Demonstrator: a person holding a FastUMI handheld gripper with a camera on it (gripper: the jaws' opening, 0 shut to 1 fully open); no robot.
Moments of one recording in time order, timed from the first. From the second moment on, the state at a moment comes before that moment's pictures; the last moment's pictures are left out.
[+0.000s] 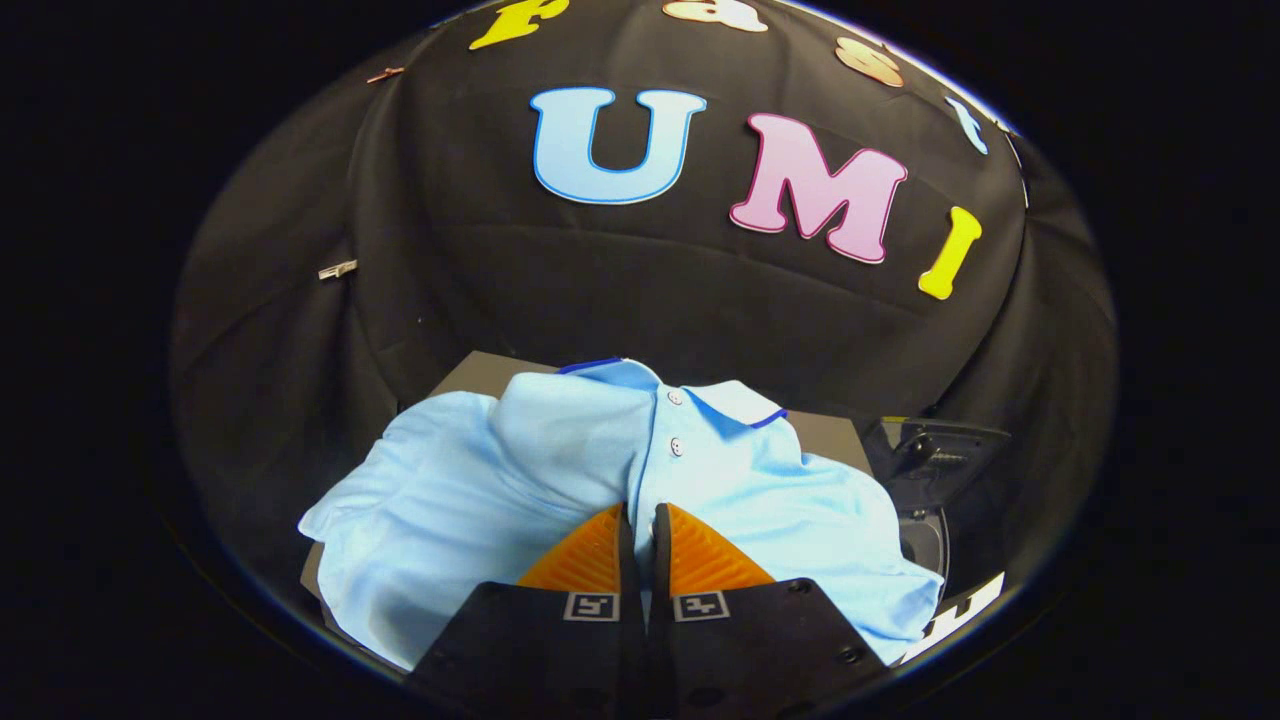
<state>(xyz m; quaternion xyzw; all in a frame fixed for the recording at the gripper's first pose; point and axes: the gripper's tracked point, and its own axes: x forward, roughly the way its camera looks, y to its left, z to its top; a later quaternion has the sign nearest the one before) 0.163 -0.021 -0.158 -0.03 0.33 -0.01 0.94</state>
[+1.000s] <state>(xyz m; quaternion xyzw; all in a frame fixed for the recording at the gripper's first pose) 0.152 -0.064 -0.082 -0.05 0.20 -0.01 0.98</state>
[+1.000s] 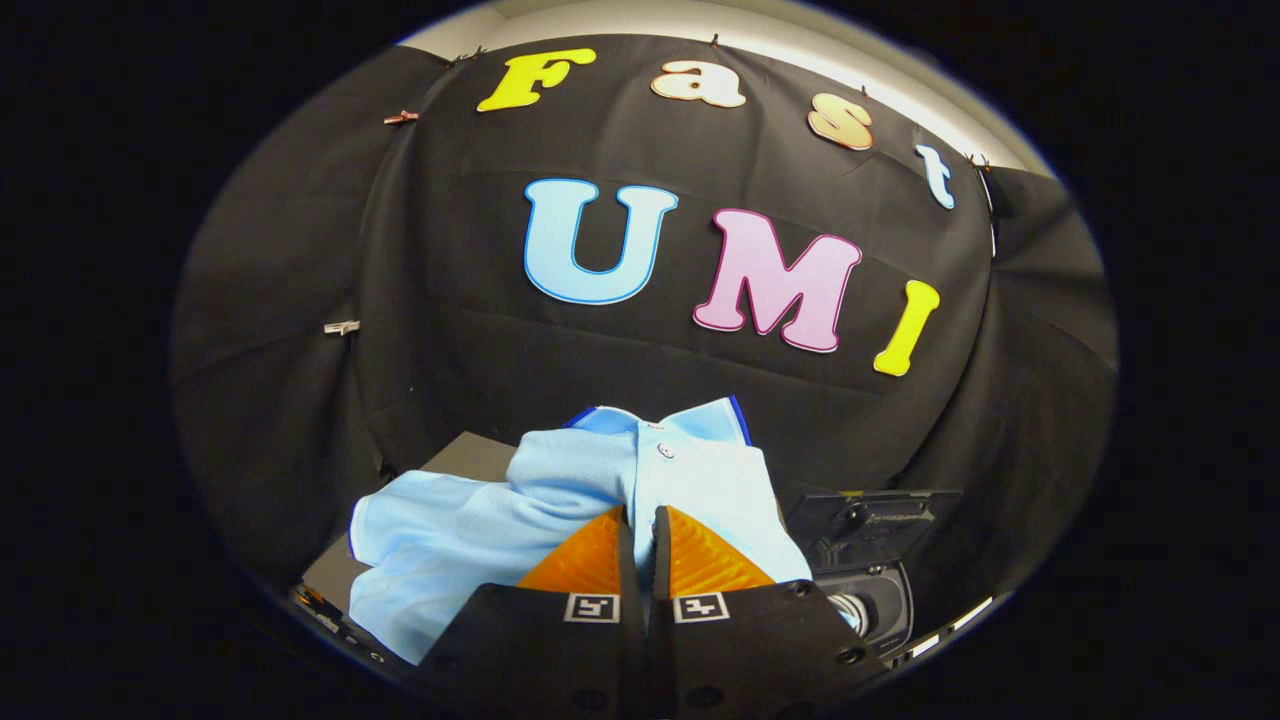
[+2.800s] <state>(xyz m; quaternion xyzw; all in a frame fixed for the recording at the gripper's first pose) 0.150 -0.440 -0.241 0.05 0.35 -0.01 0.93</state>
